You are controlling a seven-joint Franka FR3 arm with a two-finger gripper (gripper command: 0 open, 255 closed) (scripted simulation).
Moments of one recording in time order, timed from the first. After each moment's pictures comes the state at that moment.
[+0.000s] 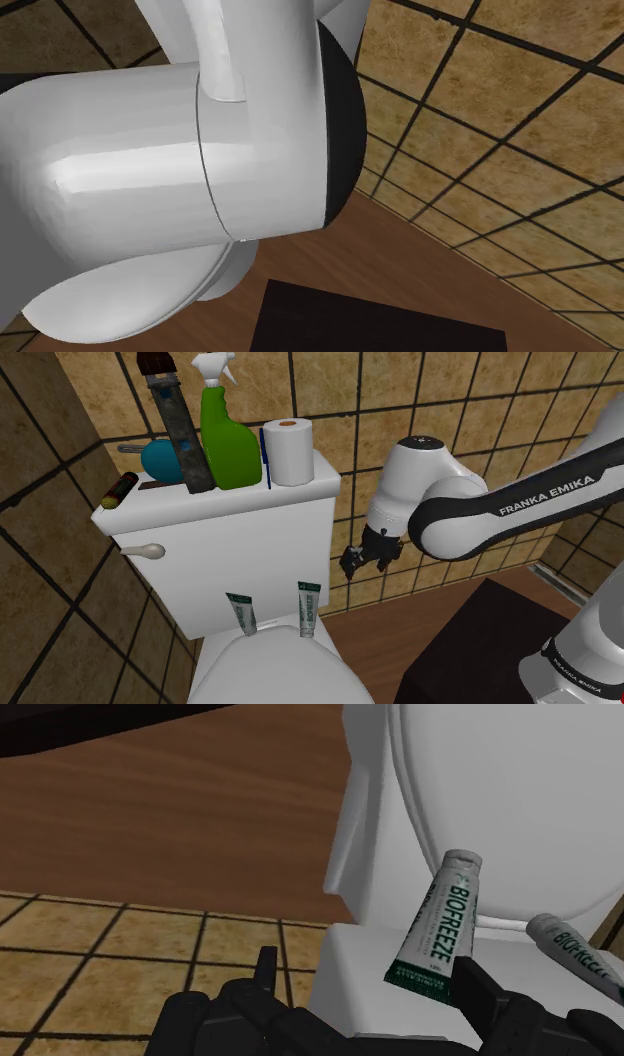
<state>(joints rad) -0.05 -0.32 0.59 -2.54 0.24 2.46 0.67</state>
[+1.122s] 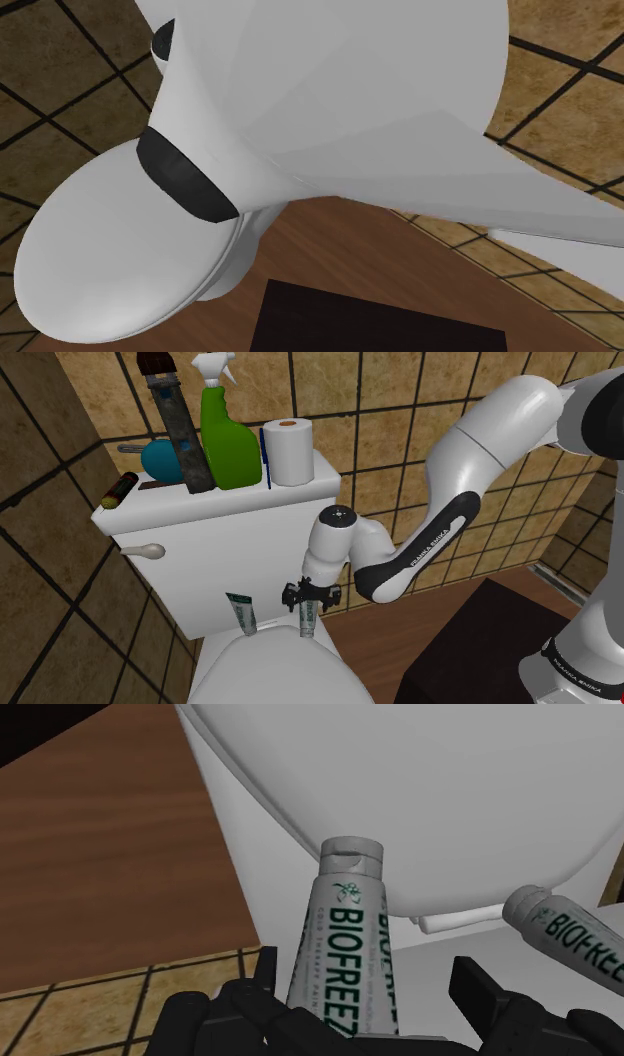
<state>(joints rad) 0.05 0.39 0.56 -2.17 -0.53 2.71 1.59</state>
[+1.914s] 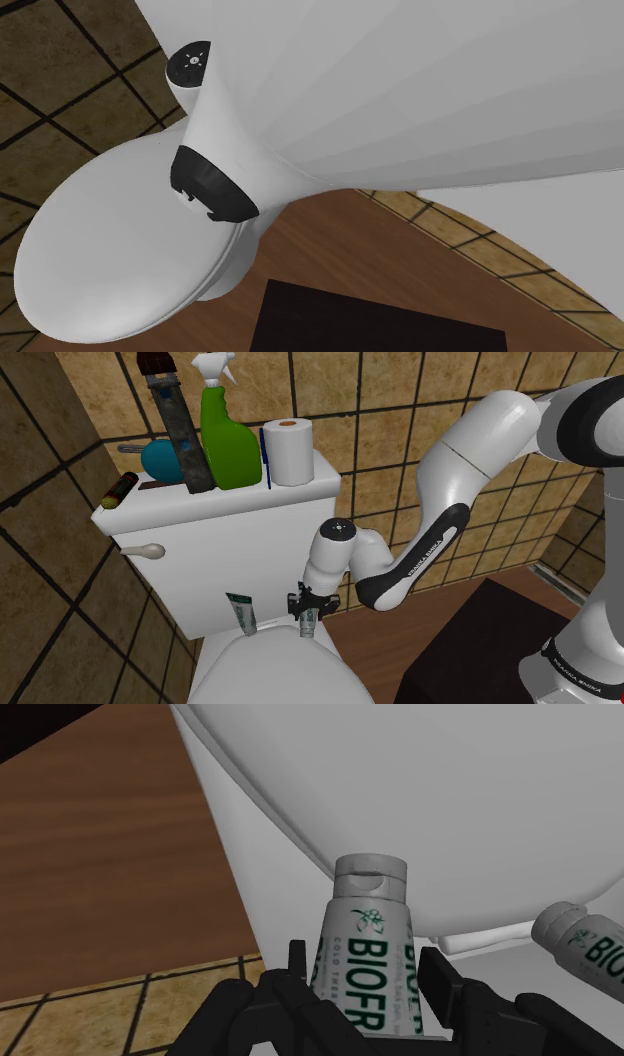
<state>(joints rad) 0.10 0.45 0.50 -2.17 -0.61 2.76 1.65</state>
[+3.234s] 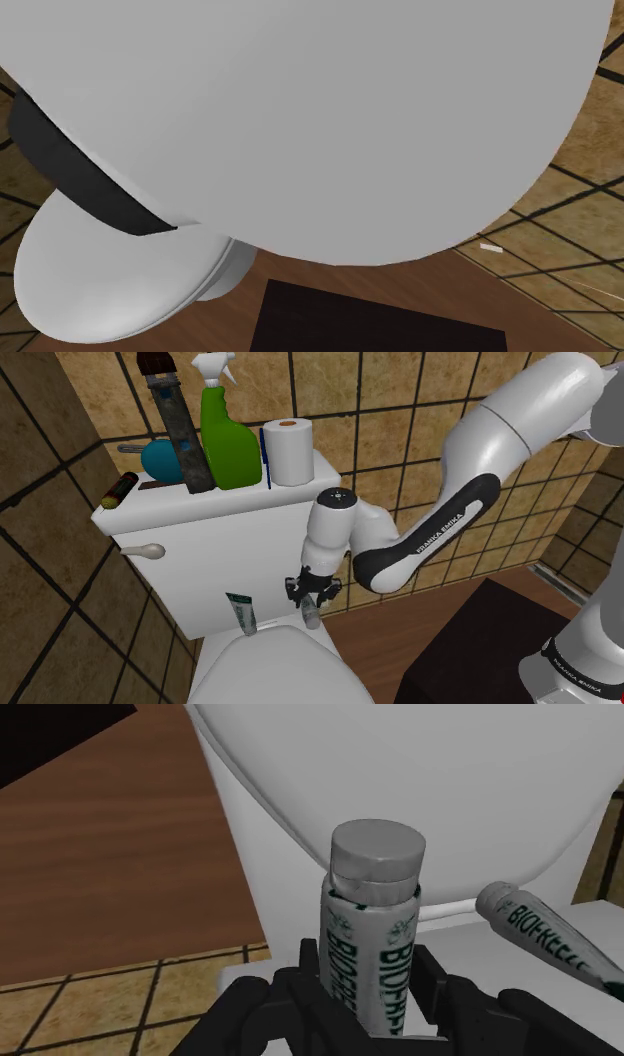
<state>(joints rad) -0.02 0.30 0.67 -2.18 -0.41 2.61 1.50</state>
